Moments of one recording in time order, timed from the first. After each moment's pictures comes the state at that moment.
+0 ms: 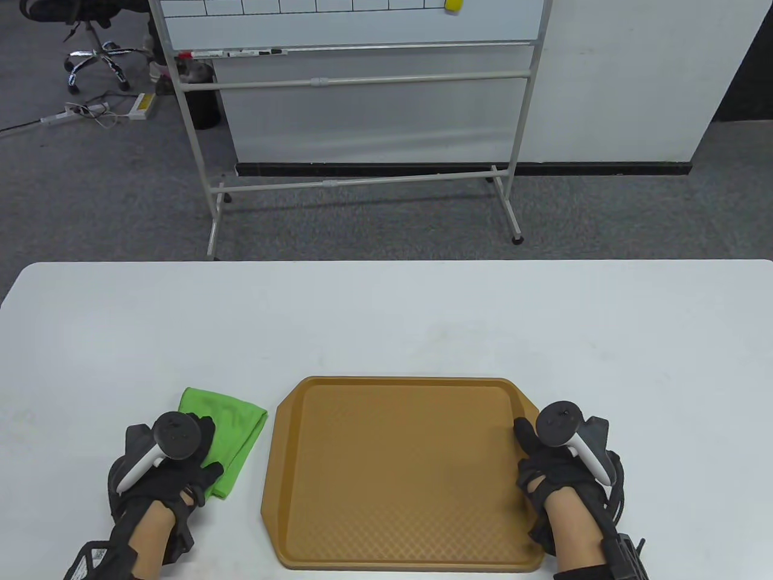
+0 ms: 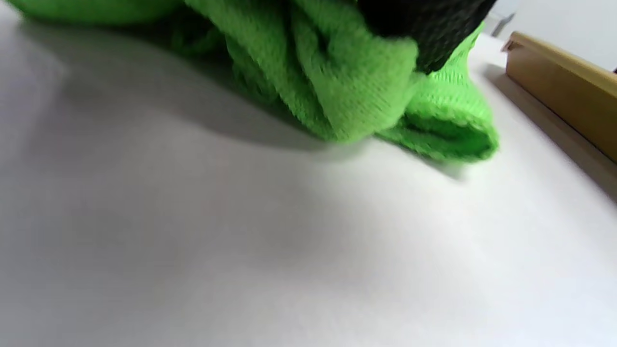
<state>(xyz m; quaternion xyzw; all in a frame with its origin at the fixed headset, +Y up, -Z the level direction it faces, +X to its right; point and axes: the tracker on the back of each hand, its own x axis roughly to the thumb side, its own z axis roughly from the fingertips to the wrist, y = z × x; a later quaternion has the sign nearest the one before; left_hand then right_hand) -0.356 -0.779 -0.344 -0.24 0.05 0.16 0.96 0.234 -0.763 -0.344 -0.12 0.20 0.95 0.20</state>
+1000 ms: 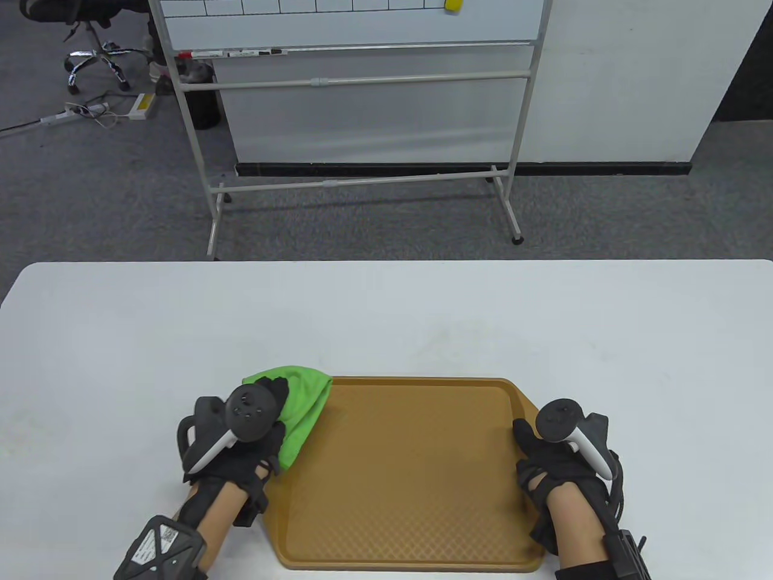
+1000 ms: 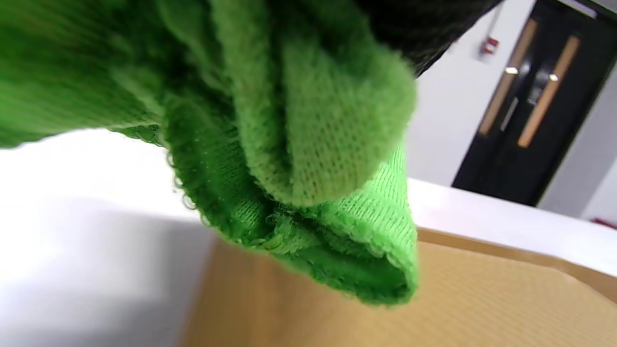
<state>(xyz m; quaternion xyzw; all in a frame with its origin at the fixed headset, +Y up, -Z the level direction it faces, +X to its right) -0.208 -0.668 -0.353 -0.04 -0.07 0.10 0.99 0.231 -0.762 -0.346 -0.12 0.24 0.94 0.21</state>
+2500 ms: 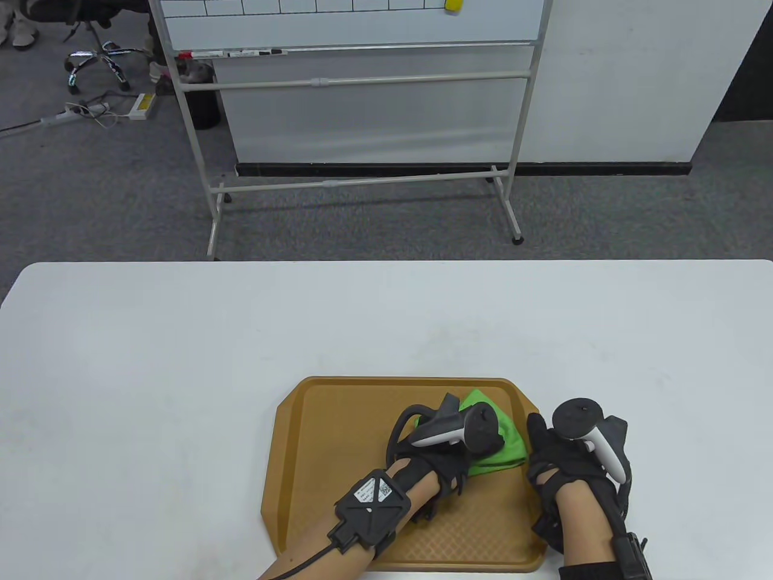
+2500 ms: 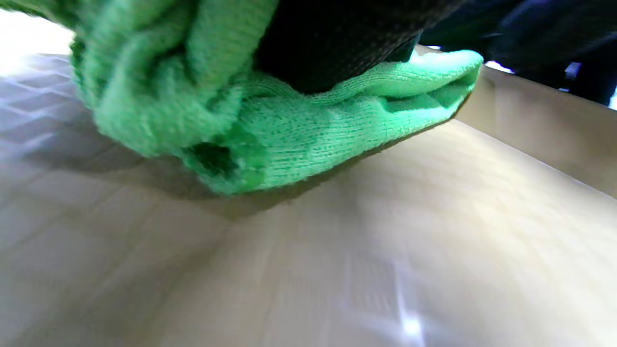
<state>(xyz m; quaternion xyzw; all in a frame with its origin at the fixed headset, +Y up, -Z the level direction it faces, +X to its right) 0.052 -0.757 -0.372 -0.19 -0.32 0.04 0.93 0.248 -0.760 -0.345 -0.15 0.23 0.92 0.27</state>
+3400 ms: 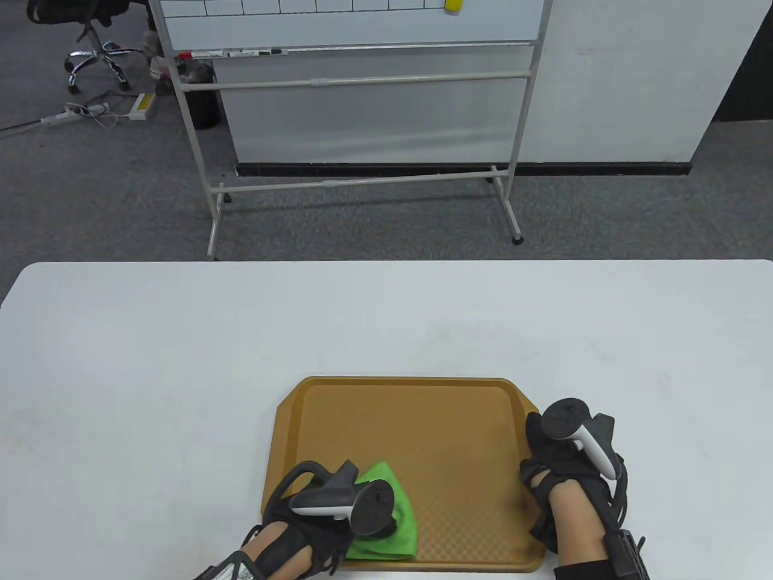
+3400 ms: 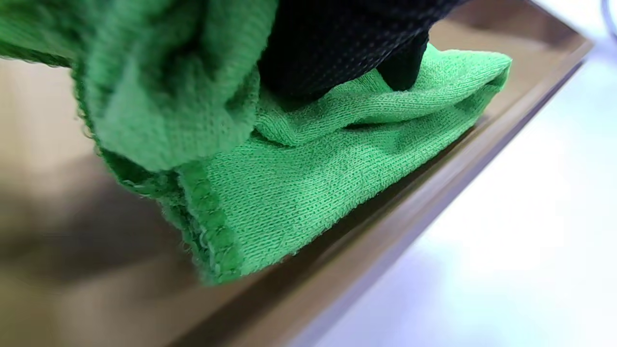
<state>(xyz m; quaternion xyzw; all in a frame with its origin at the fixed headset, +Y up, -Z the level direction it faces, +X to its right) -0.108 -0.736 -0.278 -0.23 -0.33 -0.11 0.91 0.238 -0.761 -0.345 -0.15 0.25 0.93 0.22</state>
